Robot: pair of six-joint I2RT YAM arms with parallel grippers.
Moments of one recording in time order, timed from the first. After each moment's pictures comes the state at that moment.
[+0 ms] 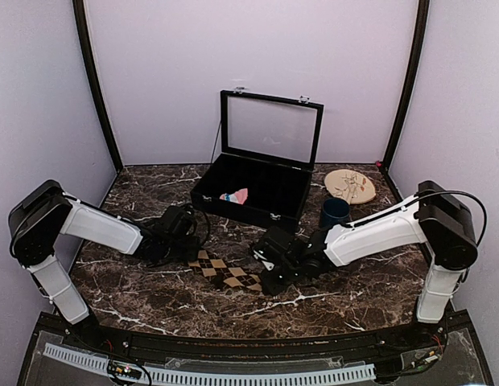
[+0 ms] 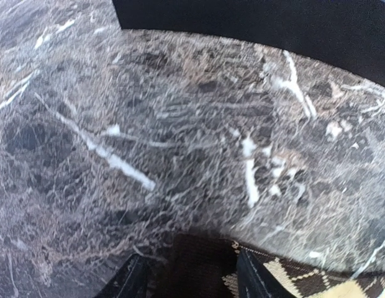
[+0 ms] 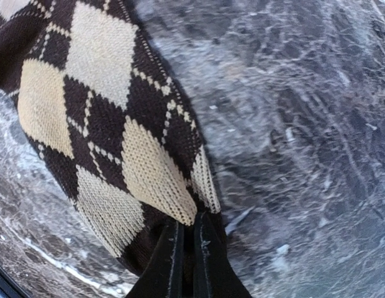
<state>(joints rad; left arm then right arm) -0.72 1.68 0.73 0.04 -0.33 -0.45 1.14 1.84 1.05 -0.31 0.14 0.39</state>
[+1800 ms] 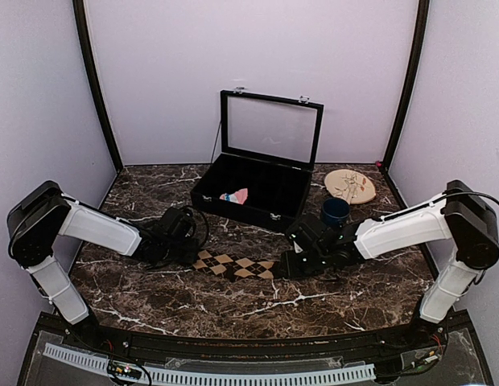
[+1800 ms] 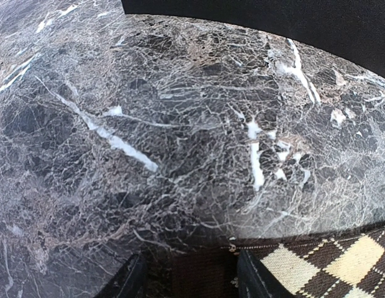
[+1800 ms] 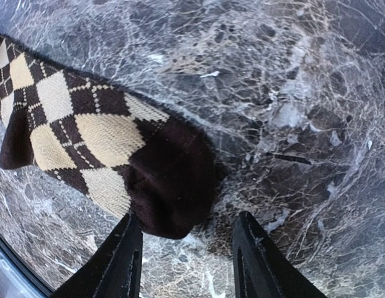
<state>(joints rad) -0.73 1.66 0.71 0.02 -0.32 -0.47 0.98 1.66 0.85 -0.19 0.09 0.74</state>
